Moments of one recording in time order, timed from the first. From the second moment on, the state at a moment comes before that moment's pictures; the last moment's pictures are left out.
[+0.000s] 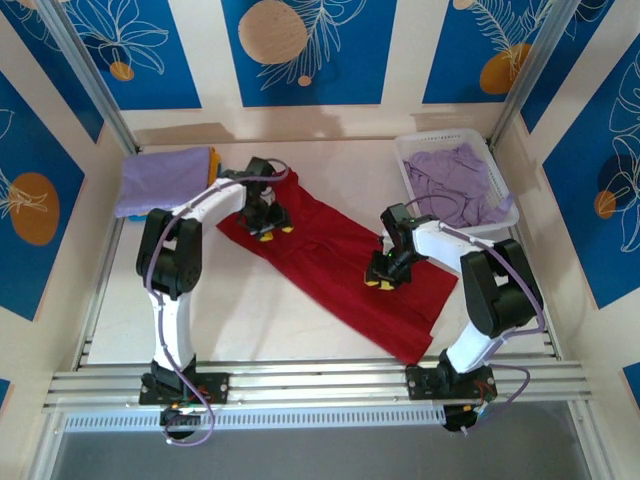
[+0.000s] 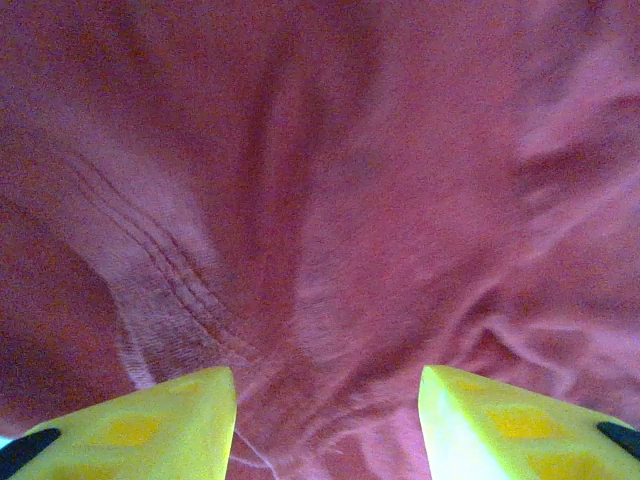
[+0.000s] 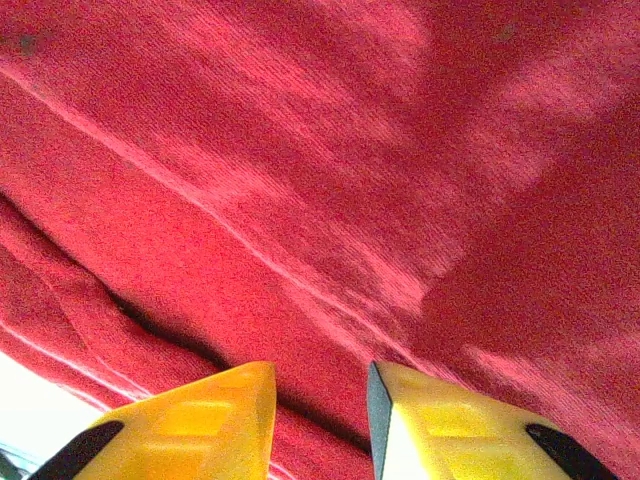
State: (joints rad) left arm -0.39 2.05 1.55 -0.85 0.30 -0.64; right arm 0.35 1.65 0.95 -0.81 -0.34 0.49
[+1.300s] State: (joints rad) left arm -0.31 2.51 2.28 -1.02 0.27 -0.50; right arm 0.68 1.72 1.05 -0.81 -0.42 0.63
